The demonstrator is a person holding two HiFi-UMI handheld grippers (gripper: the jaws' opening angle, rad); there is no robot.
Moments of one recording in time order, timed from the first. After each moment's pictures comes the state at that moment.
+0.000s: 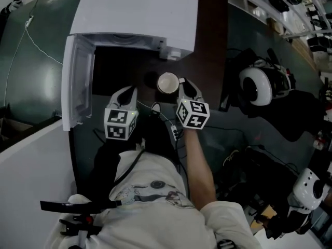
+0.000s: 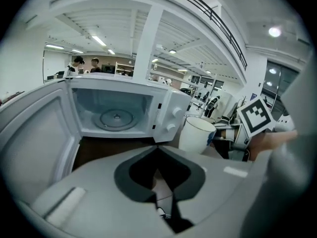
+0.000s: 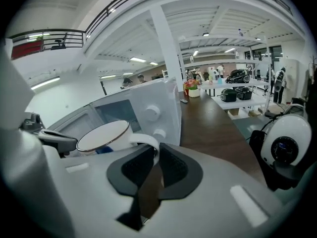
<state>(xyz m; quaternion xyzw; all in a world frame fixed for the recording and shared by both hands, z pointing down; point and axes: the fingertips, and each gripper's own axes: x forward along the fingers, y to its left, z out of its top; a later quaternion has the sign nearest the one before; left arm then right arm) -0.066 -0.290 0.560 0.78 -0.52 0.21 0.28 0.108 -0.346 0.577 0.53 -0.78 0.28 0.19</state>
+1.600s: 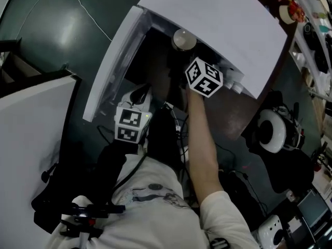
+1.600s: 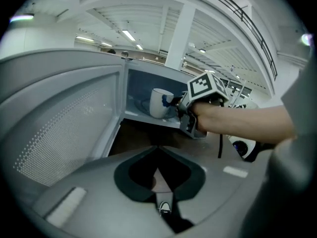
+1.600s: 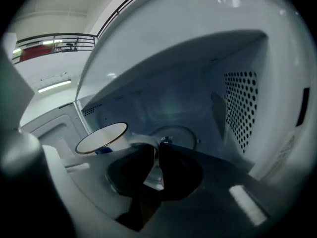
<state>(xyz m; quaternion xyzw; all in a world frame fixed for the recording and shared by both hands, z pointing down) -0.178 -0.269 0.589 0.69 -0.62 0.18 0.34 -0.113 -0.498 0.595 0.47 -0.83 0.25 0.15</state>
